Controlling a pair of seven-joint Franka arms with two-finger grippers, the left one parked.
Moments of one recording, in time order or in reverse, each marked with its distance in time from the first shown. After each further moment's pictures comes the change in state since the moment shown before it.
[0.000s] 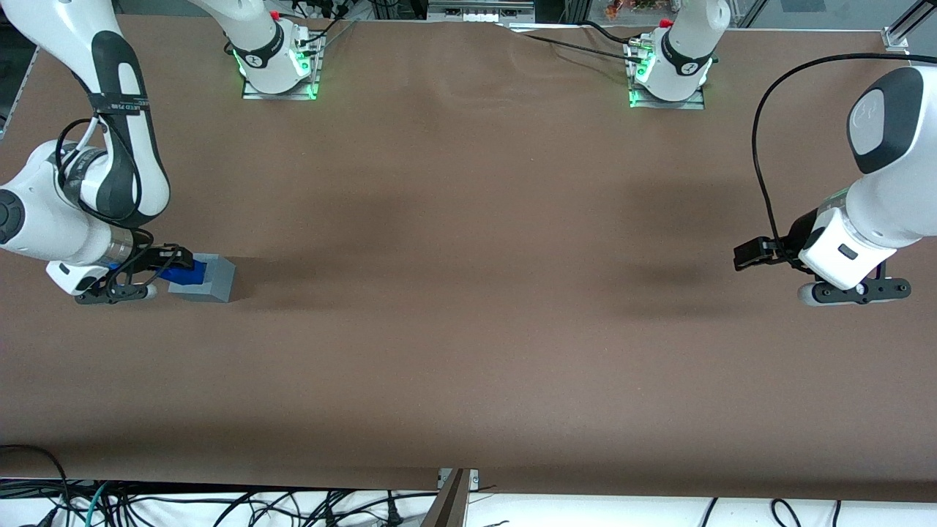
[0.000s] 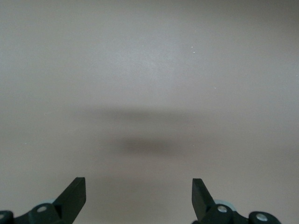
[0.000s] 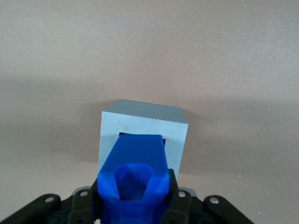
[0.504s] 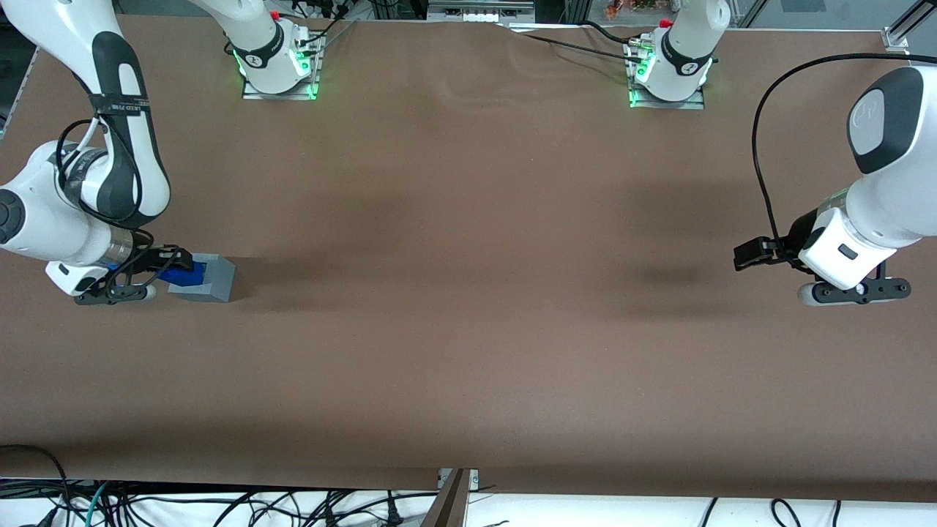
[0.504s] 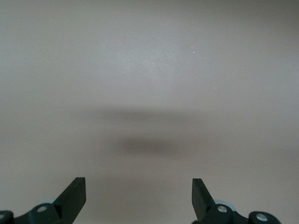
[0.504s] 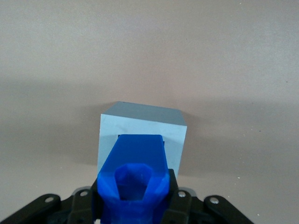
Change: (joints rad) arm 0.000 0.002 0.000 0.001 0.001 0.007 0.006
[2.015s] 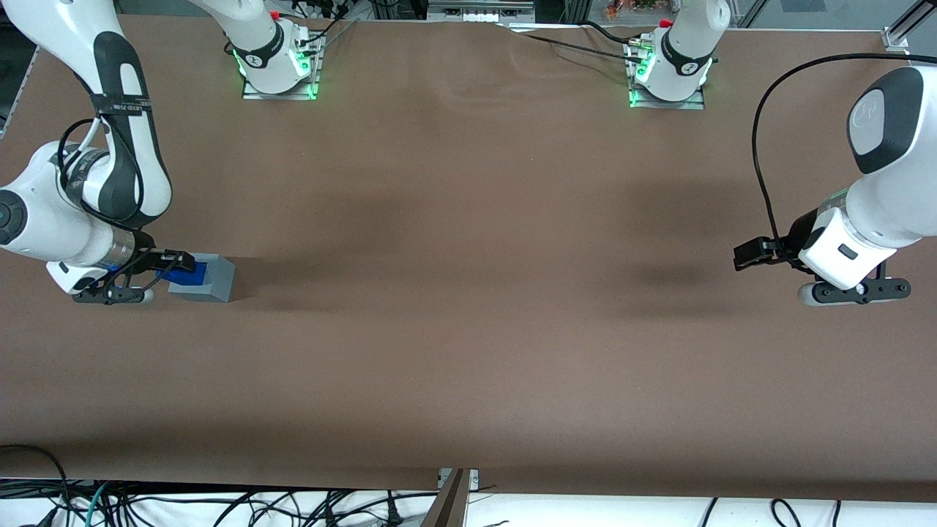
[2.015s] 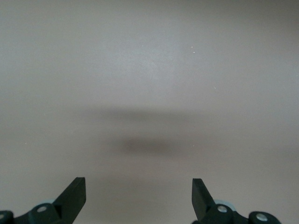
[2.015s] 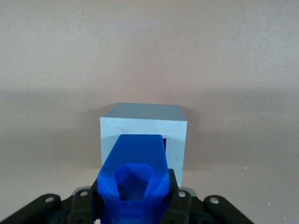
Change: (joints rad) arm 0.003 0.001 0.002 0.003 0.002 -0.011 0.100
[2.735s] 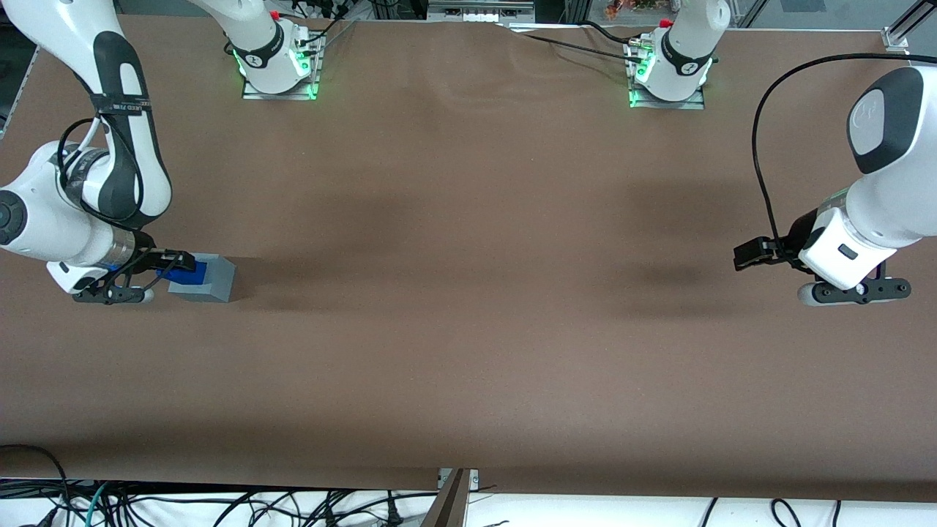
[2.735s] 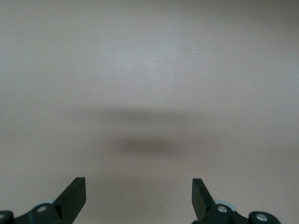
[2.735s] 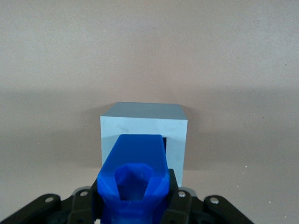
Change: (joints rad) arm 0.000 0.000 0.000 0.000 0.000 -0.001 0.002
